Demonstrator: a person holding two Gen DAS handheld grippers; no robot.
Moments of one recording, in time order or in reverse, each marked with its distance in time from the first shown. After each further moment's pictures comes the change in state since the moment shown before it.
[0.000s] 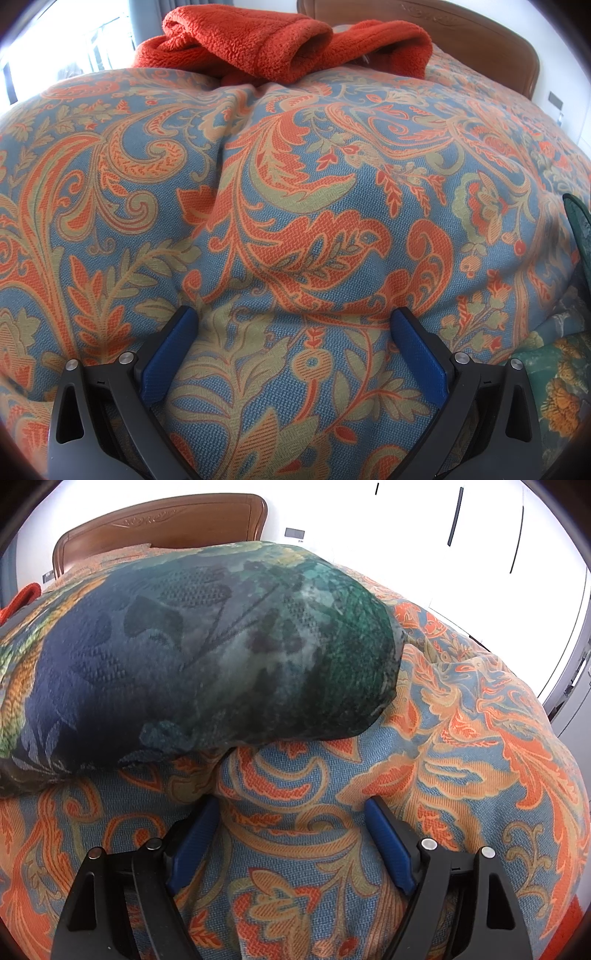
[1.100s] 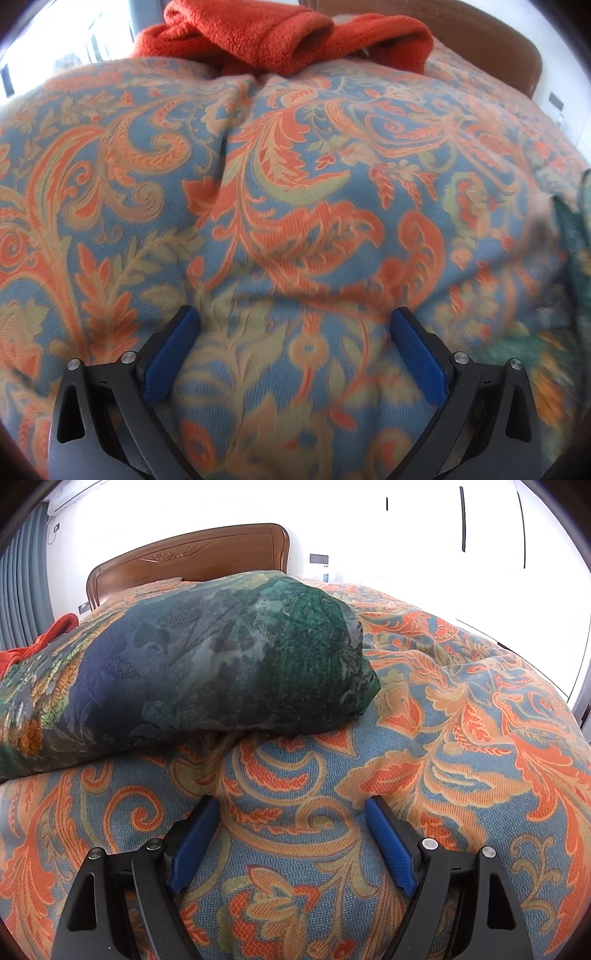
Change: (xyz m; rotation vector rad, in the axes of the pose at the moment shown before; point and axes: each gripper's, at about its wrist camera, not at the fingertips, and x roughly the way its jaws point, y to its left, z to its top) left arm -0.022 0.010 0.004 -0.038 0.076 -0.060; right arm -0.015 -0.071 -0.050 0.031 -0.121 0.201
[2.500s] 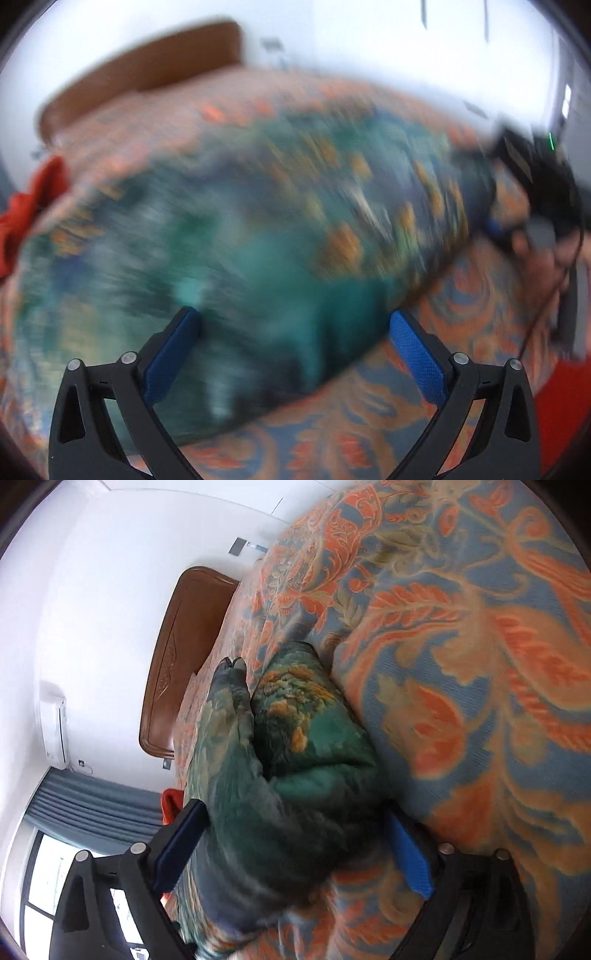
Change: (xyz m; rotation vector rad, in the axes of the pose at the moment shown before) left arm -0.209 -0.336 -0.218 0.826 -0.114 -0.496; right arm 0.013 -0.104 0.050 0.899 0.142 0.581
